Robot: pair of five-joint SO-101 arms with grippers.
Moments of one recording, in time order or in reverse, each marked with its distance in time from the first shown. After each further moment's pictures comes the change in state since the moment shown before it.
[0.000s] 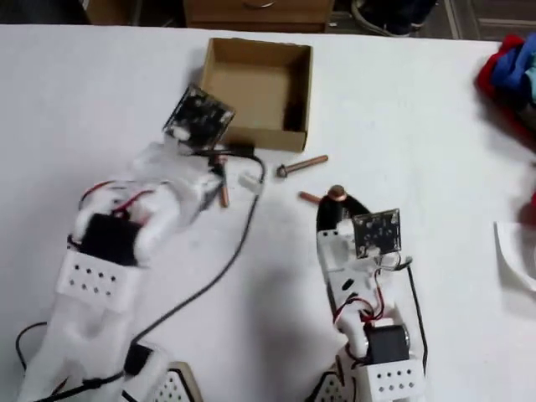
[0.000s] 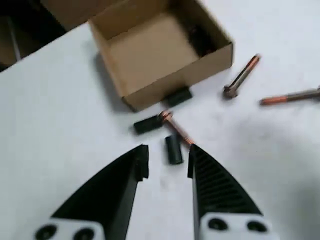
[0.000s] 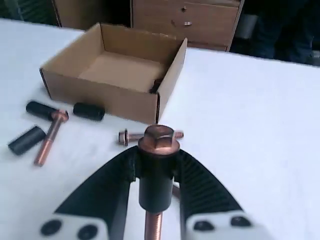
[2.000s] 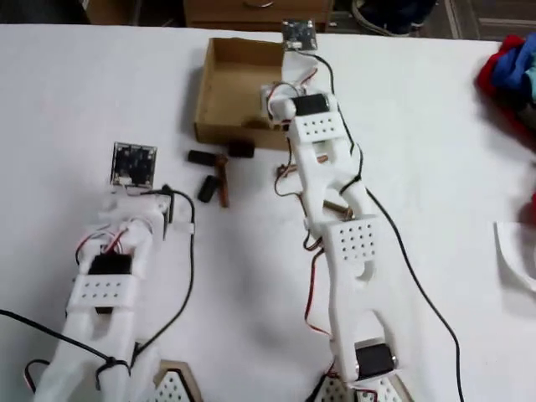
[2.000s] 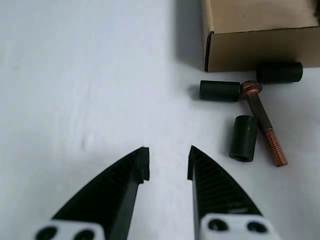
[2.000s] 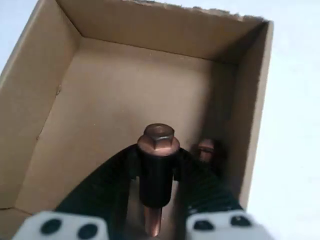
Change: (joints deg) left arm -14.2 -0.2 40.9 -46.1 12.4; right arm -5.1 163.0 -155.7 18.0 -10.7
